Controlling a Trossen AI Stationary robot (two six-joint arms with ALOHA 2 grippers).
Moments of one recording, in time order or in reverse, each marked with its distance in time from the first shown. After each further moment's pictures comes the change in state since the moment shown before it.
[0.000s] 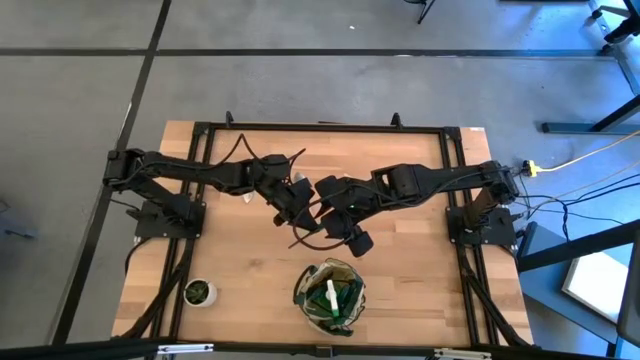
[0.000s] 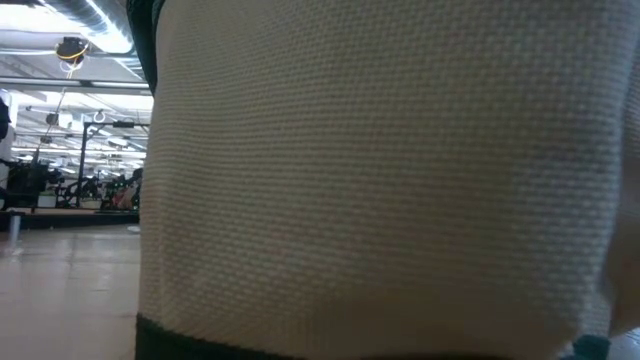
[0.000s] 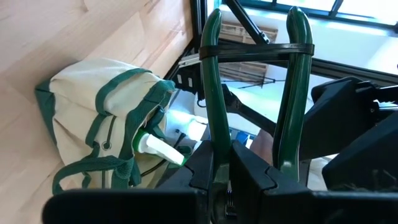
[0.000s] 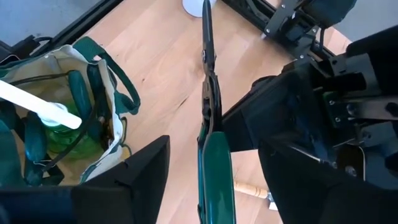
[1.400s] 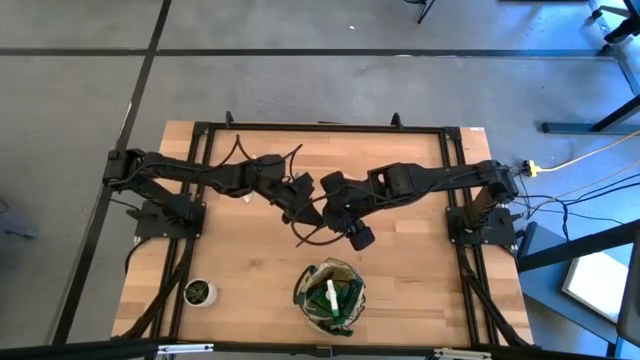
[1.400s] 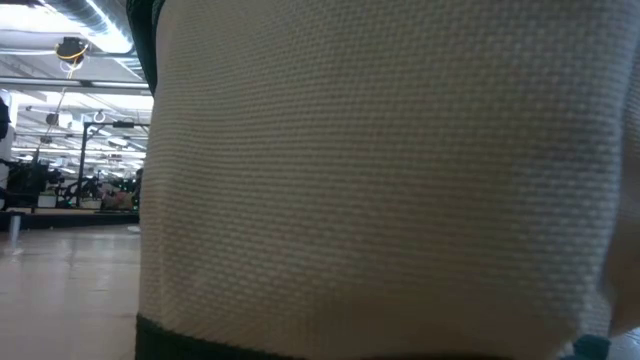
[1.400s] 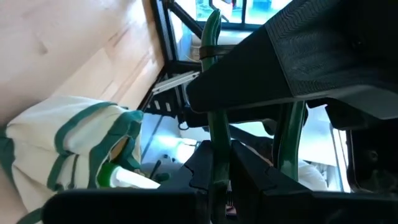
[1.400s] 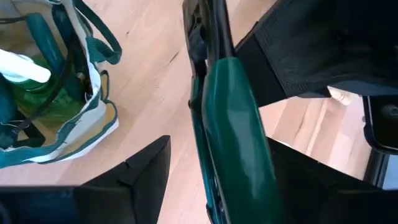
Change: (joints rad) left arm -0.029 -0.002 0.000 0.136 -0.117 0.011; right arm -0.024 0.000 -0.056 -0.078 0.073 0.027
